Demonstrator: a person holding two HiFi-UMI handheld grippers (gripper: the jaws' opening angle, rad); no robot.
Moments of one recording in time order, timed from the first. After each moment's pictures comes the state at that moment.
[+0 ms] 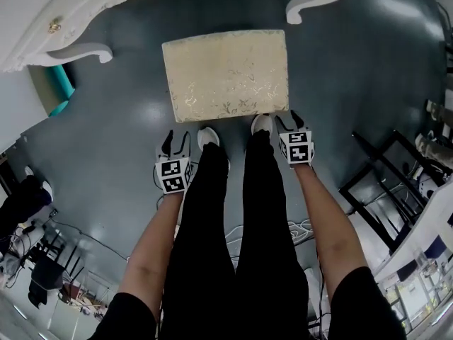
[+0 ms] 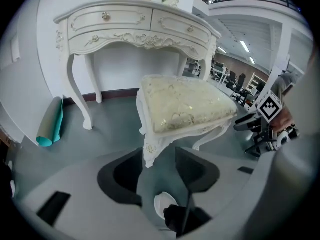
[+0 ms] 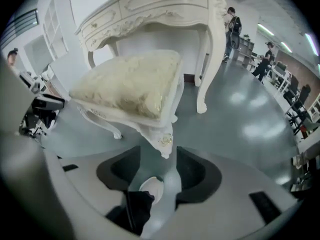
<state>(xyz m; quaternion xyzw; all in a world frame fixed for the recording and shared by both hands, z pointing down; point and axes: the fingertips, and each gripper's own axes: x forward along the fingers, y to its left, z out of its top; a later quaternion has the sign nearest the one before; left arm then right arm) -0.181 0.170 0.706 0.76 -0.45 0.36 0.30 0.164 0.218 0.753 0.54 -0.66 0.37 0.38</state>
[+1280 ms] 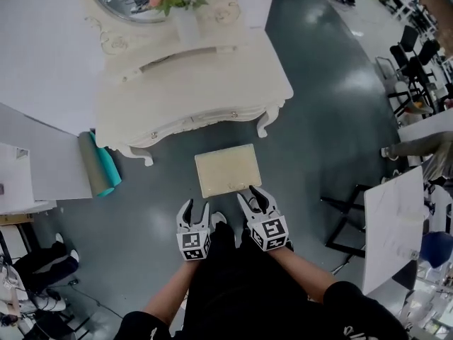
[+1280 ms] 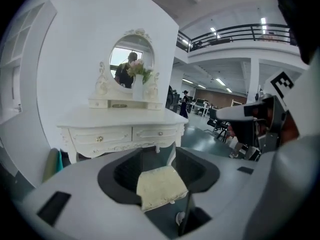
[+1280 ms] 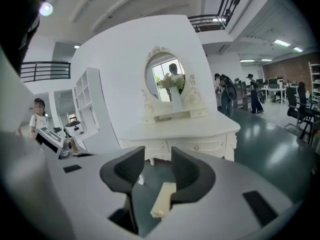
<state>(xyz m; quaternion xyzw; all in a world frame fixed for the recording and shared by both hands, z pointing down) -0.135 0.142 0.232 0.86 -0.44 0.18 0.18 0.016 0.162 0.179 0.60 -0.77 0.21 0.08</state>
